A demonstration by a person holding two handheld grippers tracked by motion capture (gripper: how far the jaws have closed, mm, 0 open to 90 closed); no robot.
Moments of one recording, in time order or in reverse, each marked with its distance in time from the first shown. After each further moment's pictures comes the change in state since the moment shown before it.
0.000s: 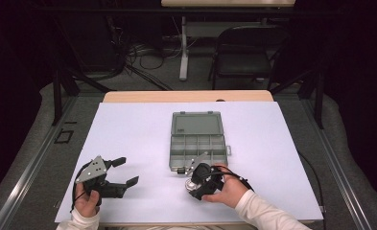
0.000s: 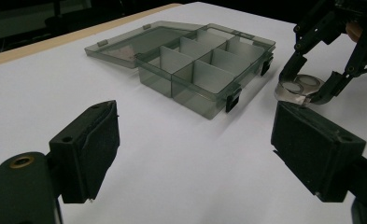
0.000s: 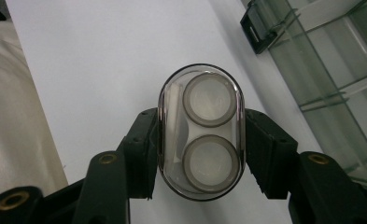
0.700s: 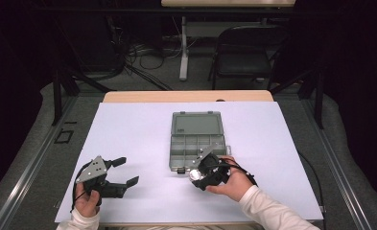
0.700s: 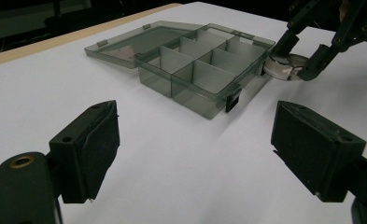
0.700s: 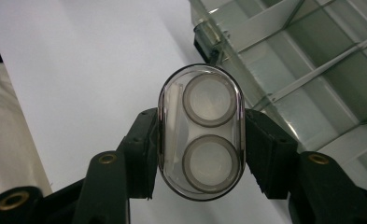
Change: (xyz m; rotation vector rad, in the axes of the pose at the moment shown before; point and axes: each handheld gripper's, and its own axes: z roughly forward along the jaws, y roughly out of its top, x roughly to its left) left arm 0.000 0.000 0.000 0.002 -0.001 -0.001; right arm -0.022 -0.002 -0.017 -0.085 -0.020 0.101
